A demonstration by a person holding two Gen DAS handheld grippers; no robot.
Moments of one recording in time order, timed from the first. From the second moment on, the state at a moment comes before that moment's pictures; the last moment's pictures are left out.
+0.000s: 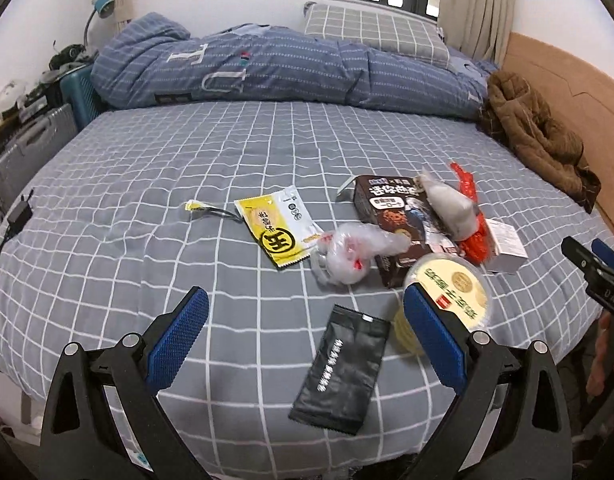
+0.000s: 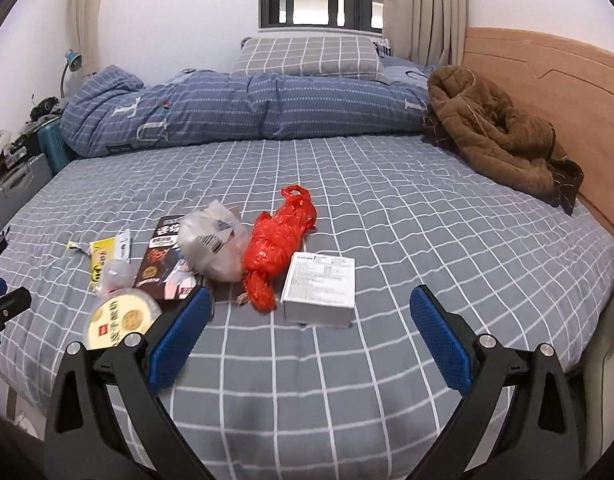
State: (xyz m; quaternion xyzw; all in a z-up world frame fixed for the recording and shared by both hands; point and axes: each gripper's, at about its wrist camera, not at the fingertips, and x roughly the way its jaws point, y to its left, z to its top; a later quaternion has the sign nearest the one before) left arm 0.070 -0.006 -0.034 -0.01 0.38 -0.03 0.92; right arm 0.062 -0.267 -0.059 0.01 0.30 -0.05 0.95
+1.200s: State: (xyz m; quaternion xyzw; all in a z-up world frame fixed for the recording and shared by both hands) left arm 0.082 -0.041 -0.133 0.08 0.52 -0.10 0.84; right arm 0.173 -0.290 -0.148 0.03 0.42 -0.07 0.91
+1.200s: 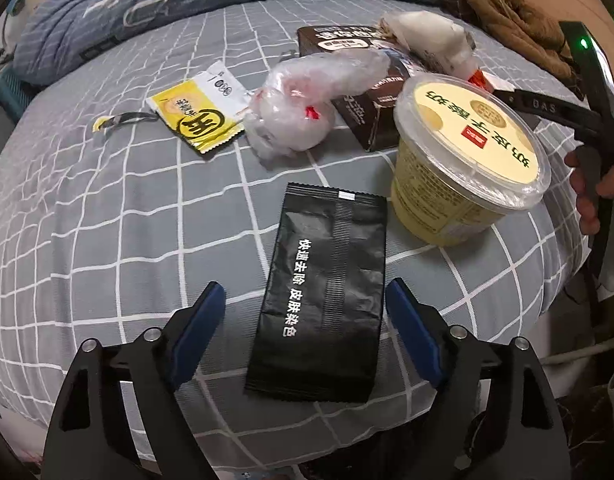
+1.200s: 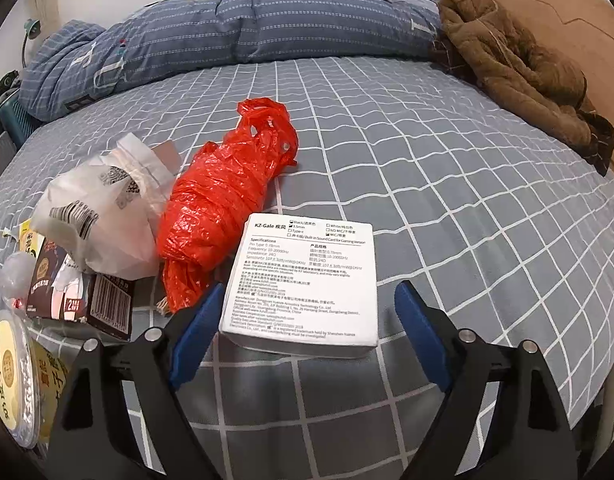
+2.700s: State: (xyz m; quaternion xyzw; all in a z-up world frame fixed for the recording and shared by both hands) left arm 0.078 -0.035 -0.084 0.05 0.49 -0.08 0.87; right arm 0.134 -0.279 -0.093 0.01 0.37 -0.07 0.92
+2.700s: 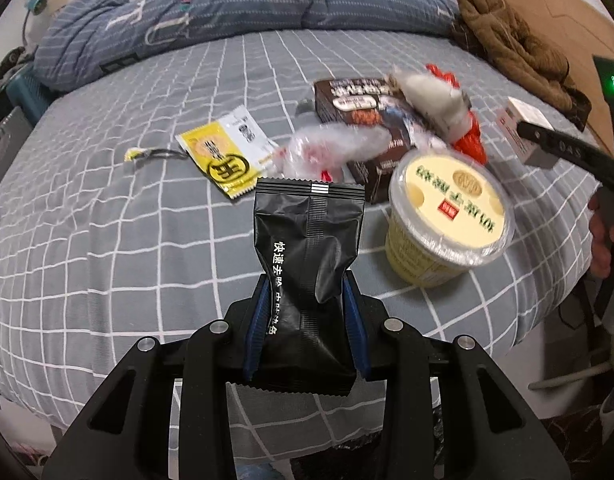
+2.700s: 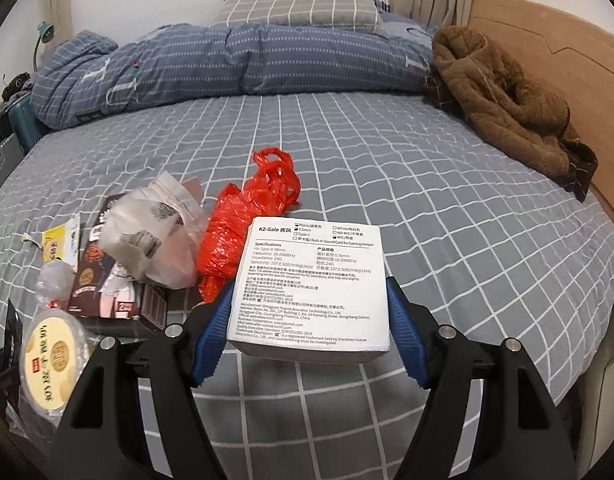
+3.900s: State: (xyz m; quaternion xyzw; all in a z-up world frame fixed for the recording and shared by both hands) left arm 0.007 -0.025 -0.022 0.00 0.41 -0.06 0.91; right arm 0.003 -0.225 -0.025 -0.01 0.30 -0.02 0.95
